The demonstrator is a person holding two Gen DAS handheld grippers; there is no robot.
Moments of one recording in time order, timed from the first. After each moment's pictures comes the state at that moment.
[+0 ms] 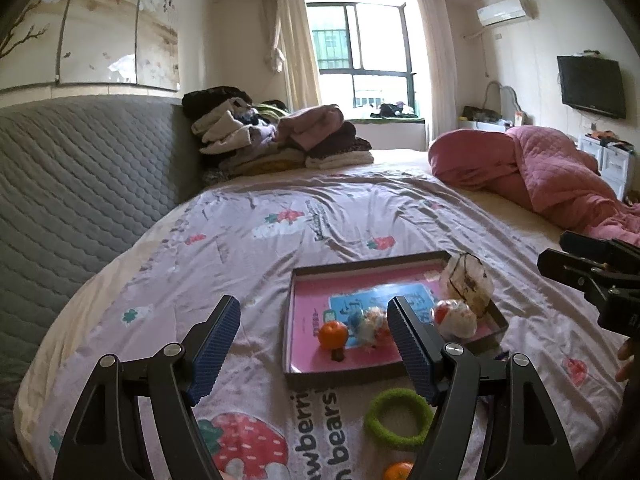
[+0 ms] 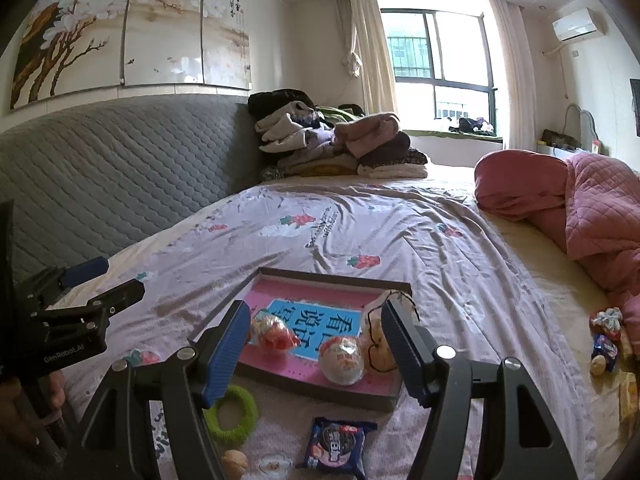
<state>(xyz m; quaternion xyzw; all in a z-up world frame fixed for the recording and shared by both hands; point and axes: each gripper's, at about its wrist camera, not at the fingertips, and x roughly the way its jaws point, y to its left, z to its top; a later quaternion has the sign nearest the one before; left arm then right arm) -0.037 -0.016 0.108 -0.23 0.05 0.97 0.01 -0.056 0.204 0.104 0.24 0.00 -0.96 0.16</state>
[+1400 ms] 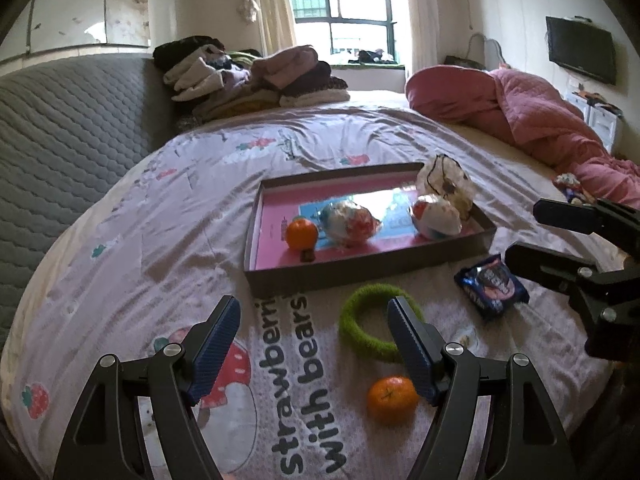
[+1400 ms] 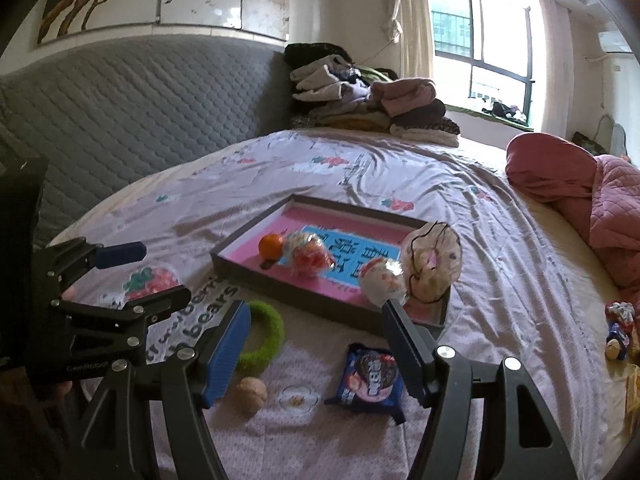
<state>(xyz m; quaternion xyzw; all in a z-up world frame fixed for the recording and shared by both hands) -0.018 -0.003 0.030 -0.33 0.06 0.94 0.05 -0.028 0.168 0.046 0.30 0.07 -0.93 0.20</state>
